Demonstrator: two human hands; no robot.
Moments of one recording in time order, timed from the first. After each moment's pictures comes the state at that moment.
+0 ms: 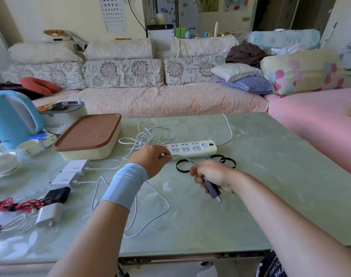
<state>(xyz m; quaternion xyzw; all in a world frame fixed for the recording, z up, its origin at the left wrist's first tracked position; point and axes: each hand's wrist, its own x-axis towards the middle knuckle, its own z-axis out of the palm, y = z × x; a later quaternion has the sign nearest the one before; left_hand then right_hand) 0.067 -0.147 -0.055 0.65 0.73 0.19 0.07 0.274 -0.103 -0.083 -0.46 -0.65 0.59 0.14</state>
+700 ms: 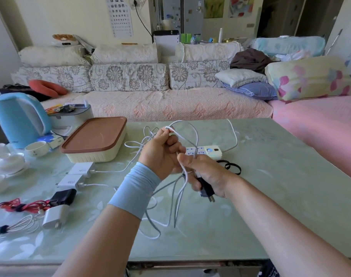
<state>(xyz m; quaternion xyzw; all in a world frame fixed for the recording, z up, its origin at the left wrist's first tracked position) 0.101 -0.156 -0.020 0.29 0.27 0.67 0.63 0.245 -0.138 -0.041 -0.31 -0.65 0.66 0.24</state>
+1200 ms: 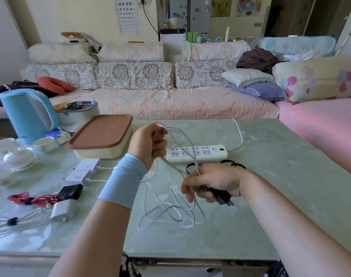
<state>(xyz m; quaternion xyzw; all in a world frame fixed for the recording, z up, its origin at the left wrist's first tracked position) 0.062 -0.167 -0.004 0.35 0.44 0.66 0.50 0.257 -0.142 -0.029 -0.29 -0.71 0.64 -0.01</state>
